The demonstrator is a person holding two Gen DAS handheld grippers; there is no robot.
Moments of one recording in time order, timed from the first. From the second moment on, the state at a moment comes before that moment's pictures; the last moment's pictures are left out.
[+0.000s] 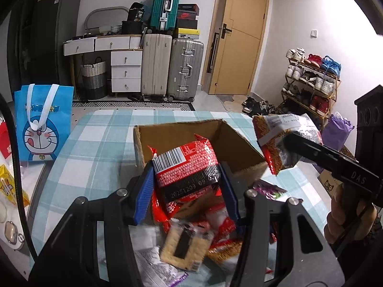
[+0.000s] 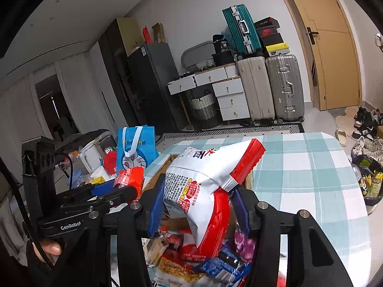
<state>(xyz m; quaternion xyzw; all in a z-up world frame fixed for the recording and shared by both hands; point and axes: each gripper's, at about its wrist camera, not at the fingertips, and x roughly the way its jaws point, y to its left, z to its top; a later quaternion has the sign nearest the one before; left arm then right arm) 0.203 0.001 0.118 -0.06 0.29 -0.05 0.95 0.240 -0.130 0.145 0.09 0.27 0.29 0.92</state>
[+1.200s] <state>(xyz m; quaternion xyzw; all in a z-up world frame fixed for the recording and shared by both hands) 0.288 -0.003 0.092 -0.06 0.32 -0.06 0.94 0.290 -0.128 0.123 0.05 0.29 0.25 0.92</state>
